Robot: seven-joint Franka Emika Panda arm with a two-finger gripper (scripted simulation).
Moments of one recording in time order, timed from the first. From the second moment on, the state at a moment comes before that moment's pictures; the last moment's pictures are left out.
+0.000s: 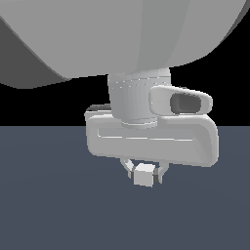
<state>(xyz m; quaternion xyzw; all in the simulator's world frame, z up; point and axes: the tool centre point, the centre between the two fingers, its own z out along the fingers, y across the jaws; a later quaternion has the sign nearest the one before) -0.076 -0.036 0.012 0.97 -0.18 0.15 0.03</state>
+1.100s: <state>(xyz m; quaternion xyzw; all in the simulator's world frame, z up) -0.022 -0.064 0.064 0.98 -0.13 0.15 0.02</state>
